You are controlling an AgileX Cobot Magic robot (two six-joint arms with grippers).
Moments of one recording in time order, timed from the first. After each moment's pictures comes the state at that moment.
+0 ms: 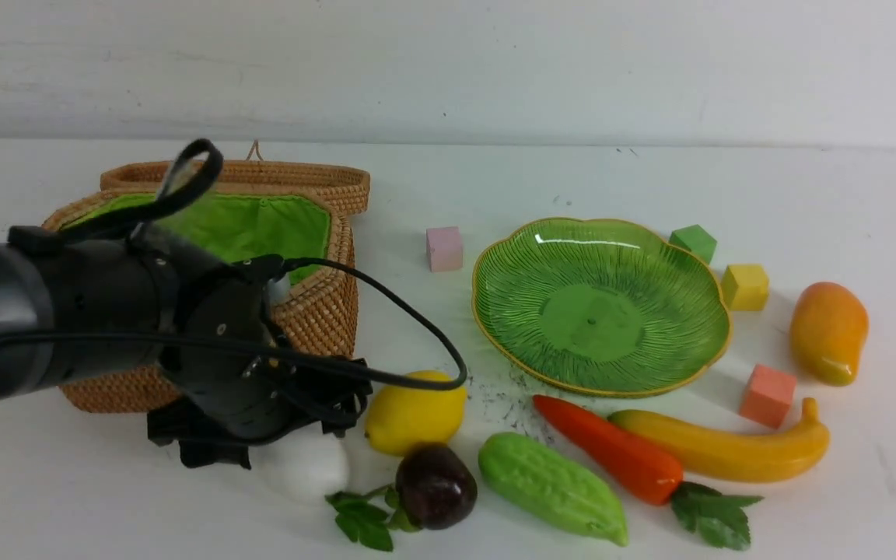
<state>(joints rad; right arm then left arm) 0.31 0.56 -1.09 0.37 1.27 -0.18 -0.46 1.68 -1.01 0.15 0.56 -0.86</state>
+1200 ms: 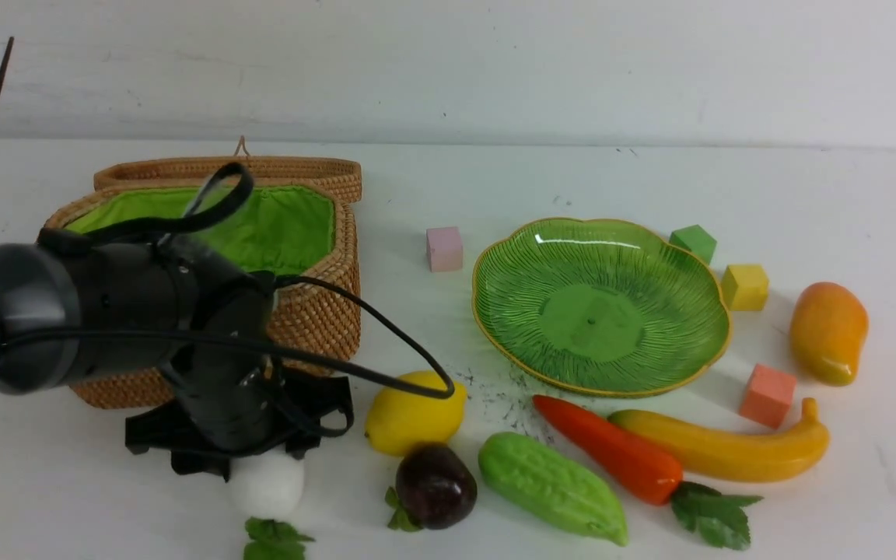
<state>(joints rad) 0.31 0.56 -1.09 0.37 1.27 -0.23 -0.46 1.70 -1.02 0.23 0.67 -0.91</state>
